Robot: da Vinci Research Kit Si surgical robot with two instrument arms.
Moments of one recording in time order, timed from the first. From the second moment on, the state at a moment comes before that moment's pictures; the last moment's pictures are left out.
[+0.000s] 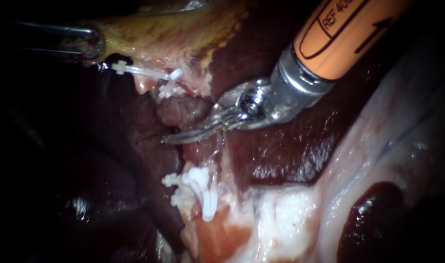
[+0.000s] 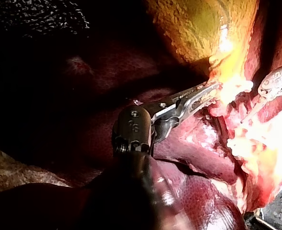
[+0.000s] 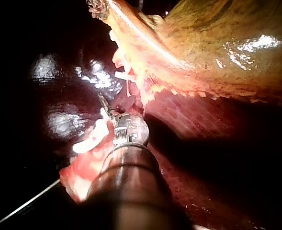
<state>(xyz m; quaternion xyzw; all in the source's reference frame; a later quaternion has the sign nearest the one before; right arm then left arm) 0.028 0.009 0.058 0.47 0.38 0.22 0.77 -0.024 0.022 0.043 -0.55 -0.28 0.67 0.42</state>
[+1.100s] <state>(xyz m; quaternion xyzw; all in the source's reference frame) 0.015 0.007 0.052 0.14 0.38 0.09 0.91 -0.023 0.022 0.045 -0.55 -0.28 0.67 0.41</state>
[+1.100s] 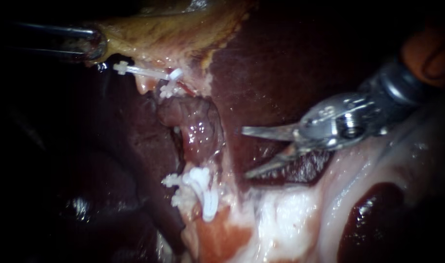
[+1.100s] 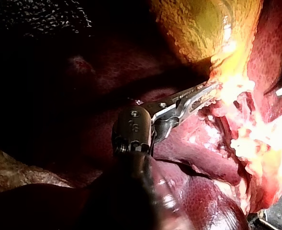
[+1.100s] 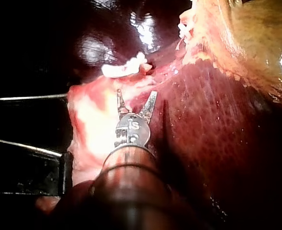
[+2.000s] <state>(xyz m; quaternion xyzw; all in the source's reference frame) 0.013 0.007 0.051 0.12 0.37 0.10 0.92 -0.031 0.022 0.054 -0.55 -0.28 0.68 0.41</state>
